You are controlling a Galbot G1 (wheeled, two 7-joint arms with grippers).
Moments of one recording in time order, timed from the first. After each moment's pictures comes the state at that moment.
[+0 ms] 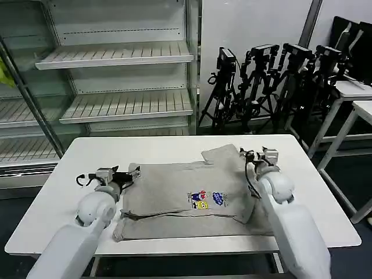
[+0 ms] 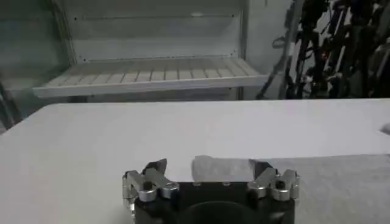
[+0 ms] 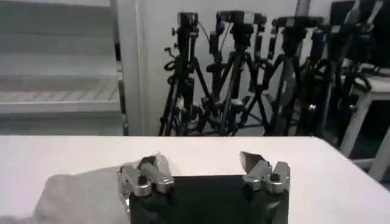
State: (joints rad) left arm 0.77 -1.05 -0.16 -1.62 -0.74 0.58 -0.38; right arm -0.55 1.30 0.27 1.33 0.40 -0.58 0.22
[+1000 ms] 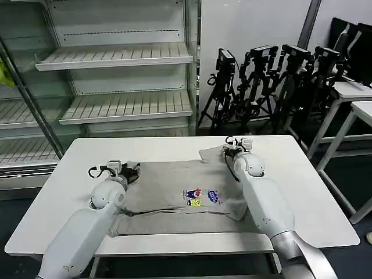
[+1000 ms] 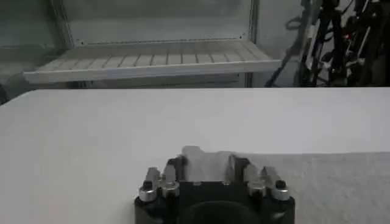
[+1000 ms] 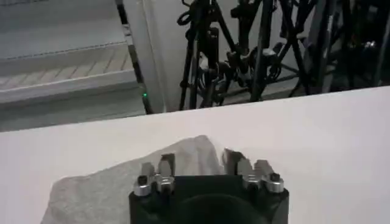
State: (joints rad) left arm 0.65 -1.07 -0.08 -1.43 -0.77 0.58 -0.39; right arm -0.35 1.41 0.20 0.95 0.54 -0.57 0.18
